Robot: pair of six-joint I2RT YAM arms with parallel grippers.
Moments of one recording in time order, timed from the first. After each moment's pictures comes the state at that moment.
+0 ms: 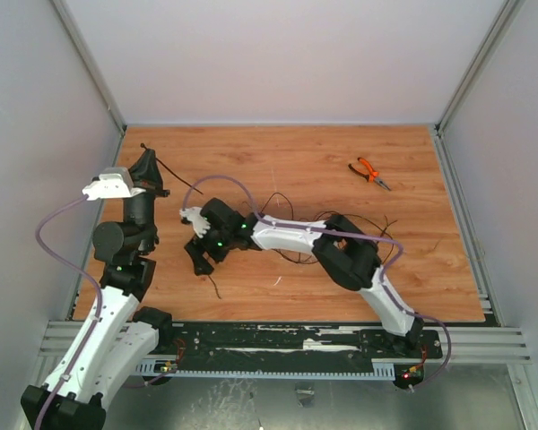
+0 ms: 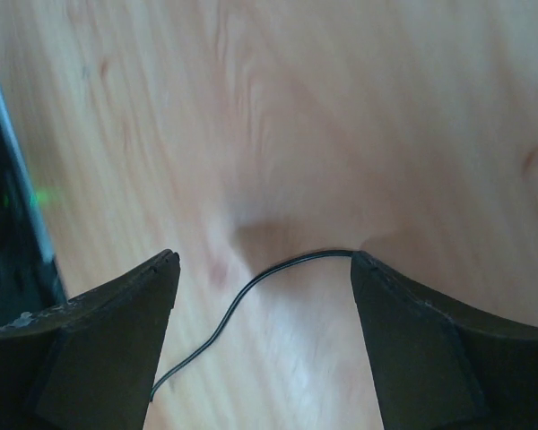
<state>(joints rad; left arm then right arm) -0.26 0.66 0.60 0.57 -0.27 0.00 1.07 2.20 1.61 -0.22 -0.39 0.17</state>
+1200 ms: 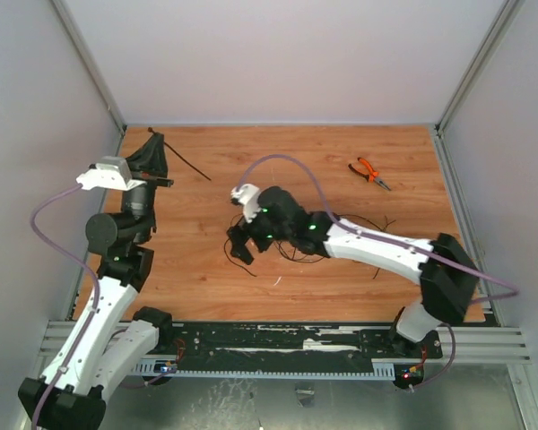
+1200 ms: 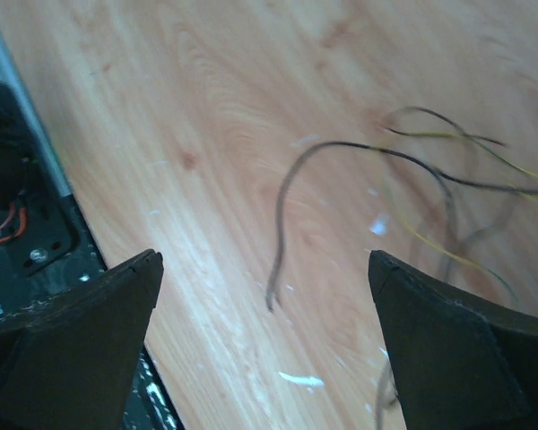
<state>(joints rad) -0.26 0.71 0.71 0.59 -0.14 -0.04 1.03 1.64 1.22 -0.17 -0.17 0.14</state>
